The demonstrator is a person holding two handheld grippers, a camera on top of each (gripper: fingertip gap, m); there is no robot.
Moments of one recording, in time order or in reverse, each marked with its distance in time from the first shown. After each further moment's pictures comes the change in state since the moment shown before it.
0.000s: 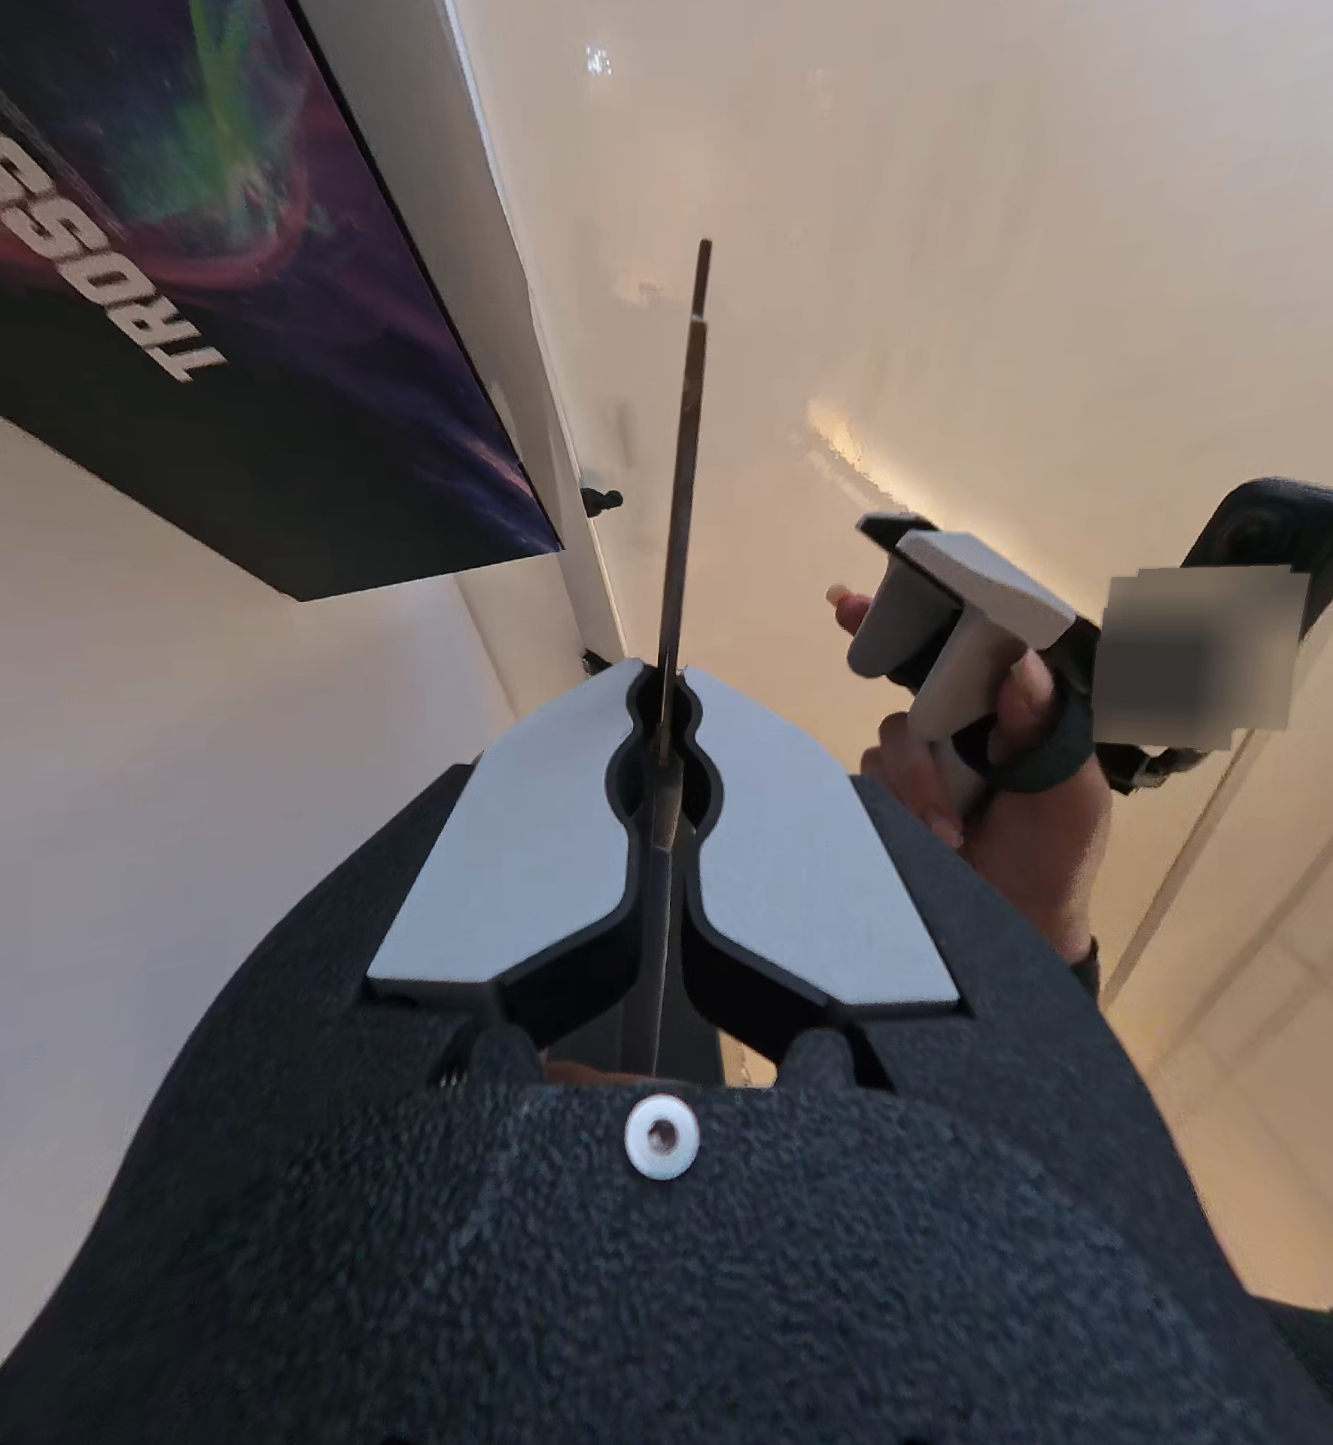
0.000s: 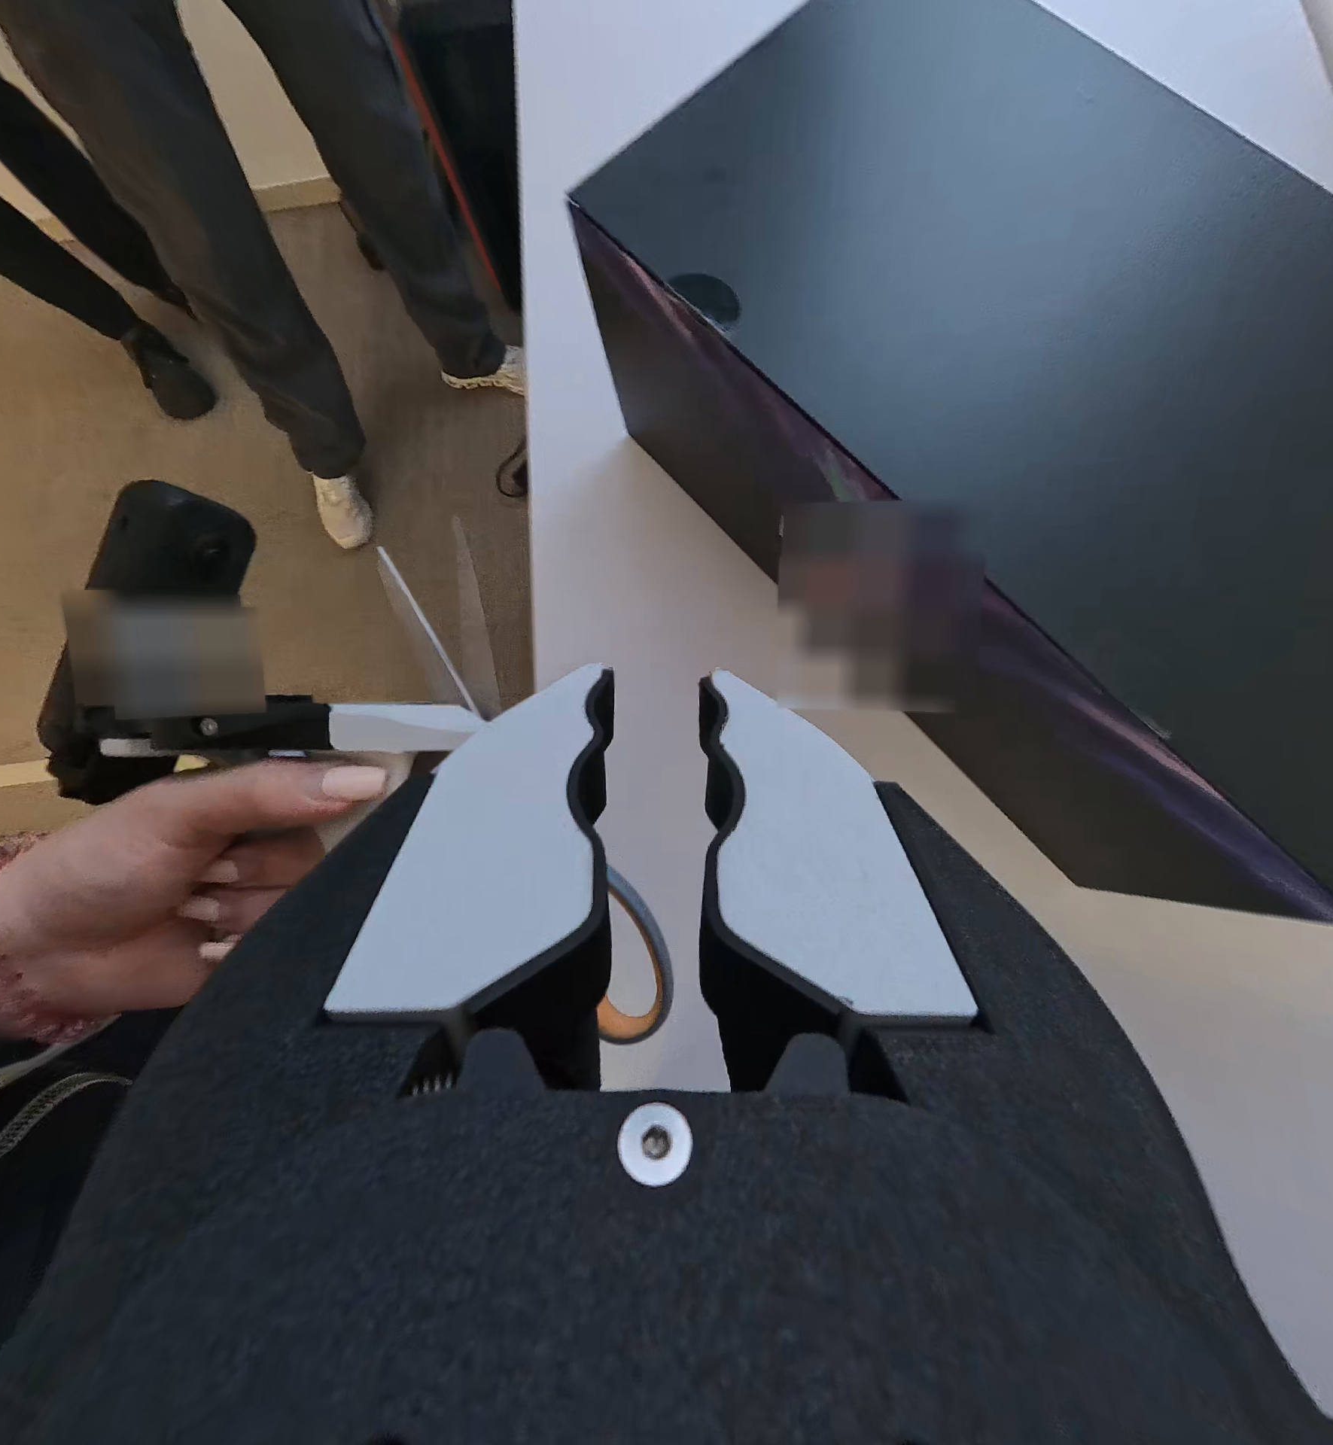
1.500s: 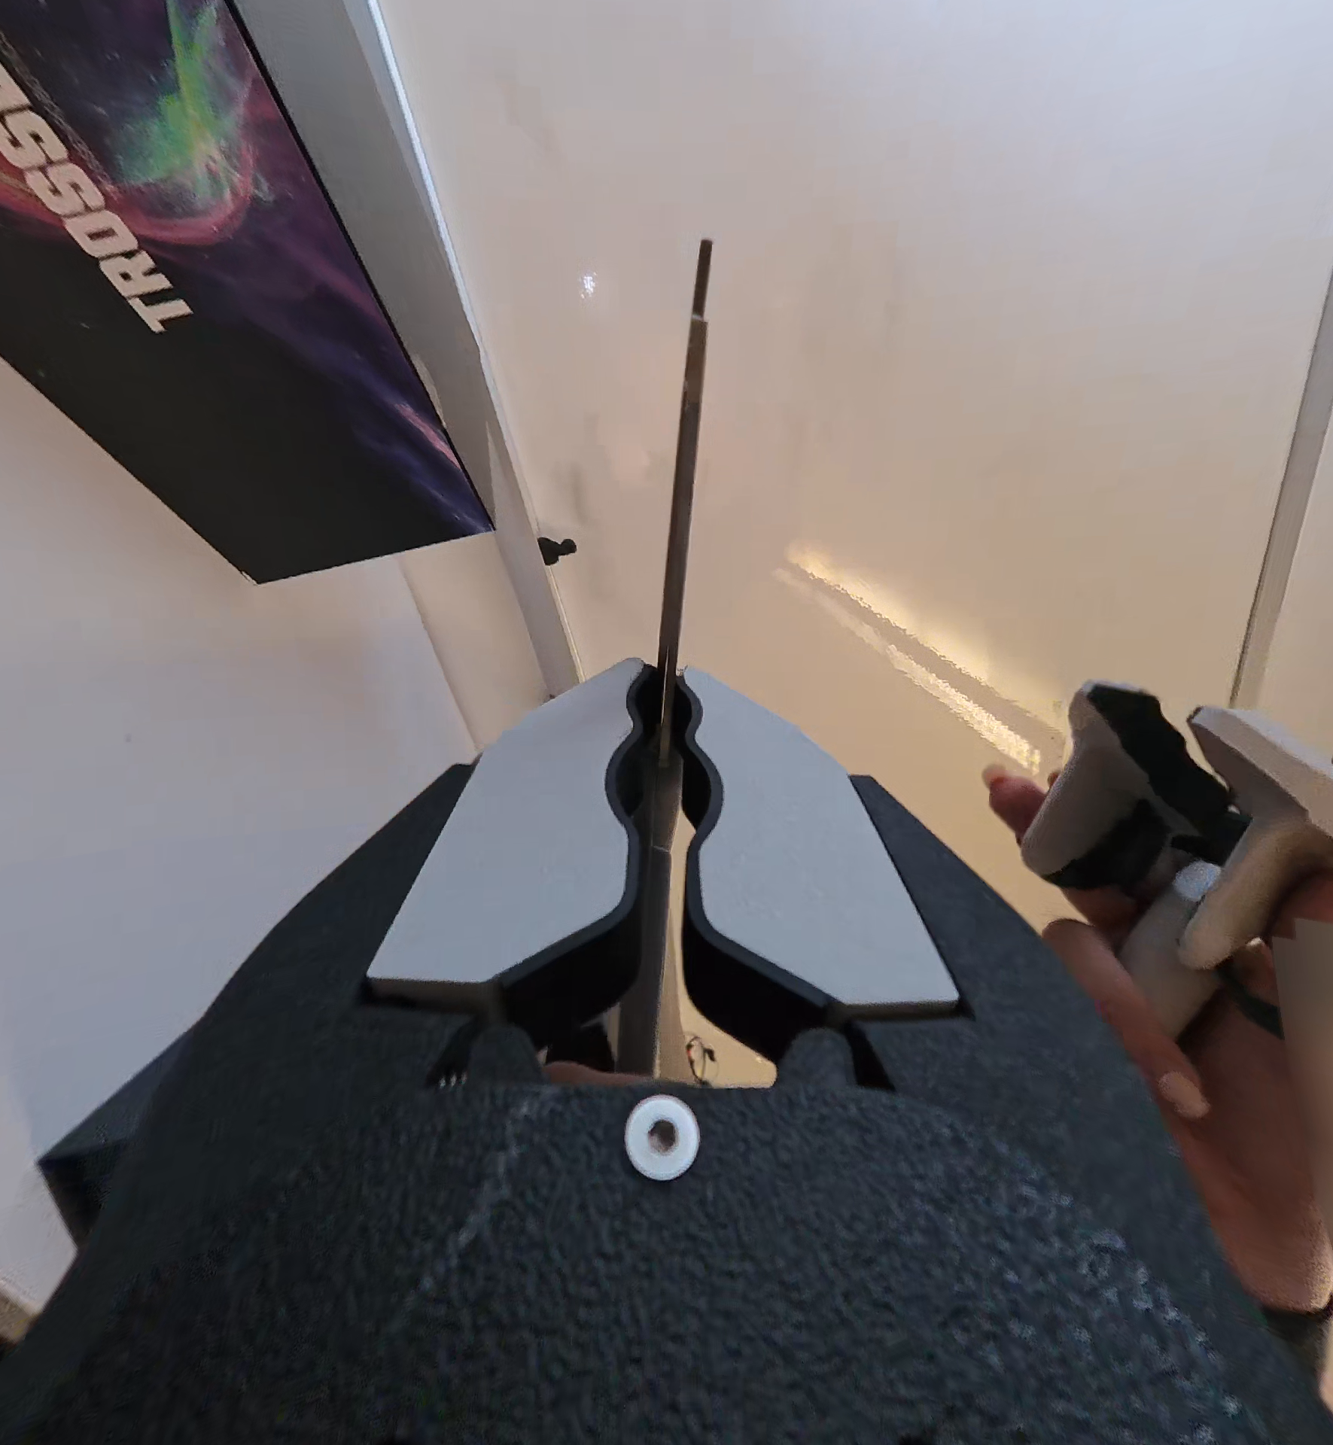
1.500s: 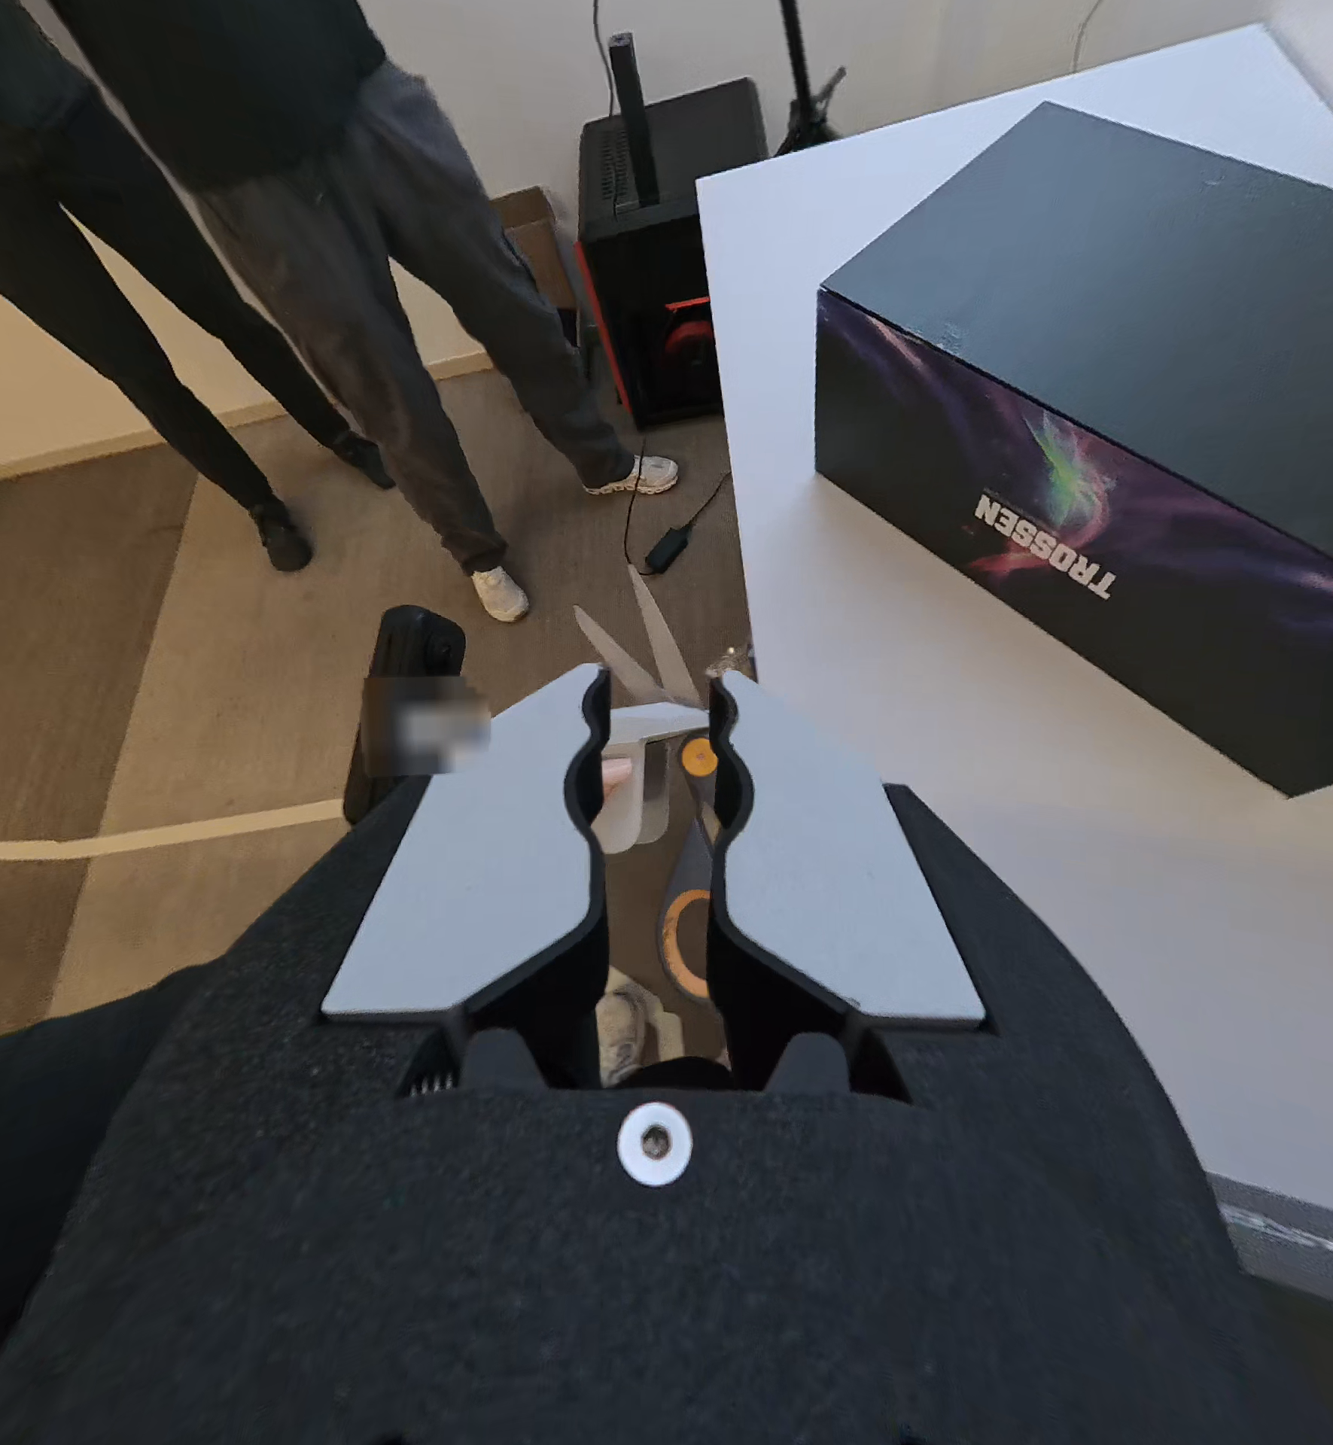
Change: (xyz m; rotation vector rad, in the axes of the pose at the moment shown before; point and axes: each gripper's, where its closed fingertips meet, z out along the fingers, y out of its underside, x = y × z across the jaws) left arm 0.065 0.087 -0.079 0.217 0.014 0.029; right arm -0.160 0.039 -0.146 0.176 -0.079 0.080
